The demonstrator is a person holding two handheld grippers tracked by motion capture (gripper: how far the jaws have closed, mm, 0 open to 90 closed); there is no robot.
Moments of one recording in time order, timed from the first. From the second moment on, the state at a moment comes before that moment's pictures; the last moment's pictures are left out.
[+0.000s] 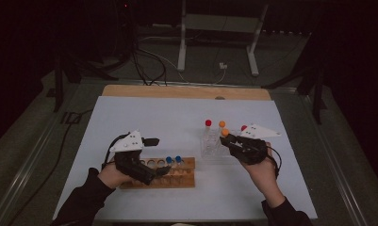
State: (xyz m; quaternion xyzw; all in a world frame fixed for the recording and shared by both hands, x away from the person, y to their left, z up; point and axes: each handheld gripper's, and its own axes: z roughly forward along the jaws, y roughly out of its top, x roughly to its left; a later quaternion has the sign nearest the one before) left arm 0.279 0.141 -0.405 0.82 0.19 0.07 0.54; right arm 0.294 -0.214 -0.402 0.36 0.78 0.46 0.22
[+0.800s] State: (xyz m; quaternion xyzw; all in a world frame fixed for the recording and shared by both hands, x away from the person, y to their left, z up) left arm 0.321 0.080 -0.373 0.82 0.18 0.10 0.53; right arm 0.304 -0.161 -0.406 0.30 0.82 0.46 0.19
